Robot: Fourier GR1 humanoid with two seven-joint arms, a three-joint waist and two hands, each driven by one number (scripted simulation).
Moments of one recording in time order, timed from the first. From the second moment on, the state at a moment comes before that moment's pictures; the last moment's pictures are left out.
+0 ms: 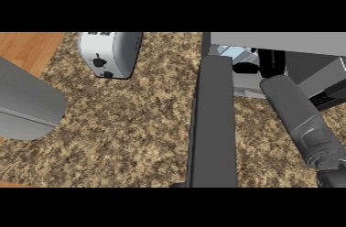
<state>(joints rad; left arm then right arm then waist) 0.18 0.10 0.61 -2.02 0.49 -0.62 0.09 -1.03 -0.24 -0.20 -0.17 0.43 -0.73 -0.64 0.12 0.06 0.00</state>
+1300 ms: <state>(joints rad) 0.13 0.11 0.50 -1.96 0.39 -0.69 0.06 -1.06 -0.27 -0.22 -0.12 0.43 -0.65 -0.66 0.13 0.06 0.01</state>
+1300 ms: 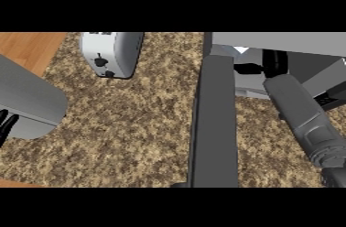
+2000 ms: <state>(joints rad) 0.12 0.04 0.37 -1.97 0.34 -0.73 0.06 -0.96 -0.20 -0.37 -0.13 0.26 -0.35 -0.84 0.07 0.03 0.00</state>
